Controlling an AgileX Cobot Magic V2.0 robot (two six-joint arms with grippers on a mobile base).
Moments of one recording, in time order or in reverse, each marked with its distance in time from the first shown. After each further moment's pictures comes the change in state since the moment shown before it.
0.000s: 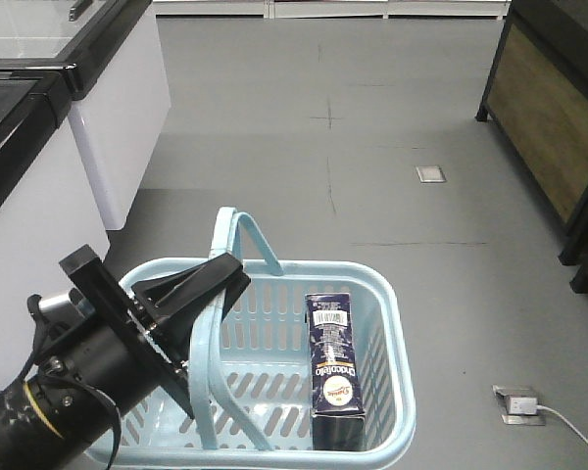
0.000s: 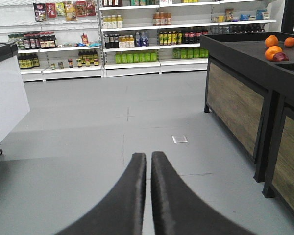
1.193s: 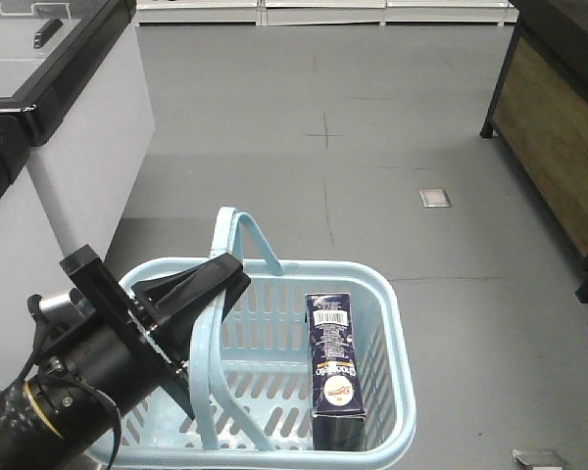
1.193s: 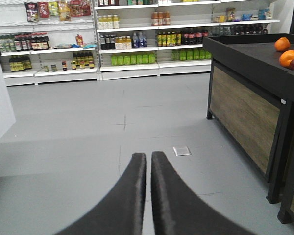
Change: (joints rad) left arm 0.000 0.000 0.000 0.001 0.000 0.000; right arm 0.000 0.000 0.000 0.000 0.000 0.000
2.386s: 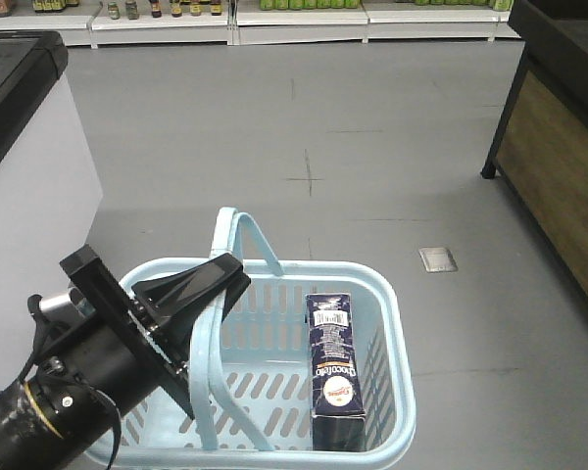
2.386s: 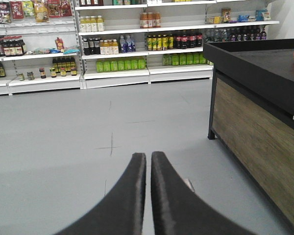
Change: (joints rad) left arm 0.000 0.000 0.000 0.001 0.000 -0.001; right arm 0.000 0.000 0.000 0.000 0.000 0.000
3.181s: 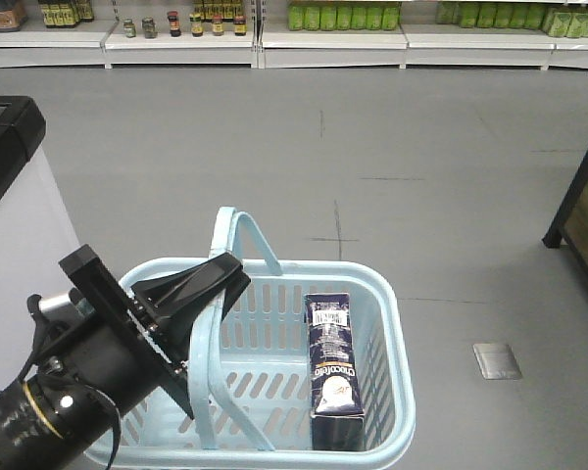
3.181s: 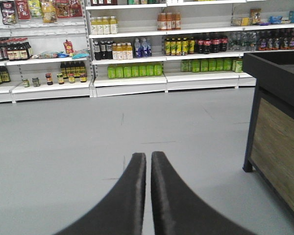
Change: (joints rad) left arm 0.000 0.000 0.000 0.000 0.000 0.000; right arm 0.000 0.000 0.000 0.000 0.000 0.000
